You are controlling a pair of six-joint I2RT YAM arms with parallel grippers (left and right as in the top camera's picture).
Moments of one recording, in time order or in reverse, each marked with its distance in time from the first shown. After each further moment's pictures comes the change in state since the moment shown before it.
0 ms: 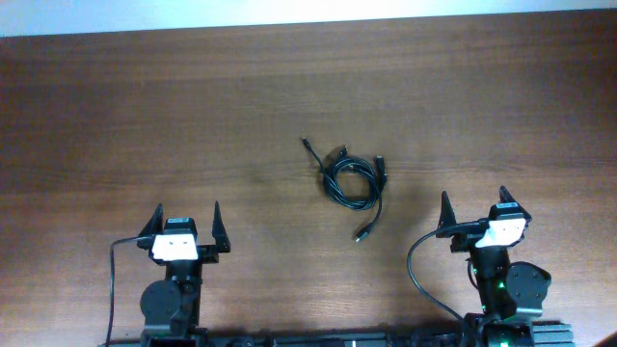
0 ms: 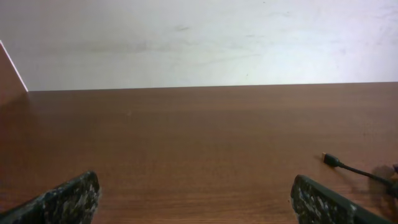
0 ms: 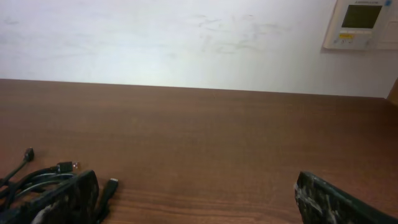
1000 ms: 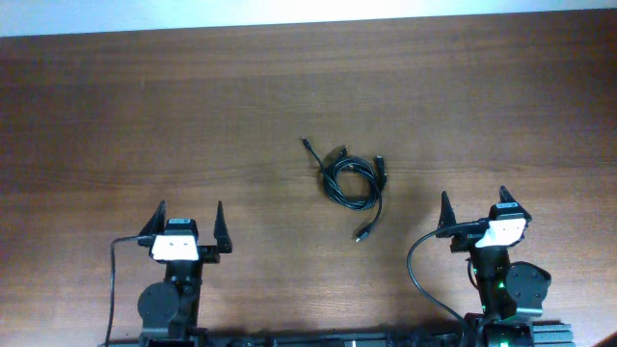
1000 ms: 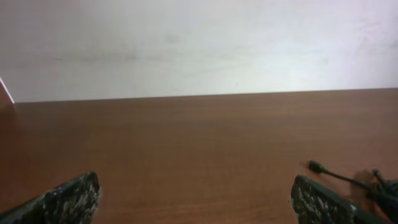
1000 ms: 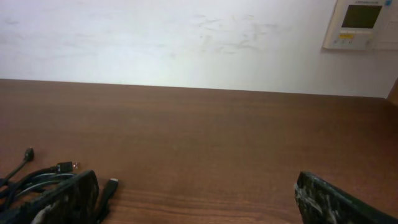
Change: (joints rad) left arm 0.000 0.000 0.024 0.009 0.048 0.000; right arm 0.000 0.000 0.000 0.000 0.000 0.000
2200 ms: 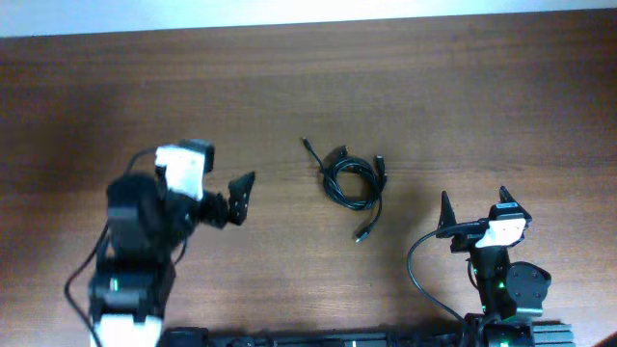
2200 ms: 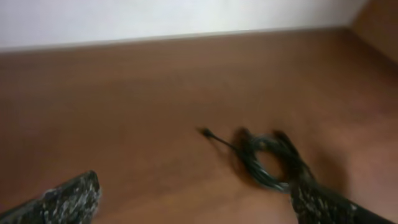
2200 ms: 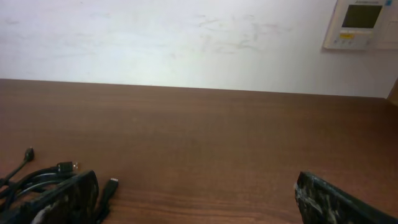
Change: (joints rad) left arm 0.000 0.821 0.768 -0.431 0.430 -0.024; right arm 0.000 0.000 0.000 0.000 0.000 0.000
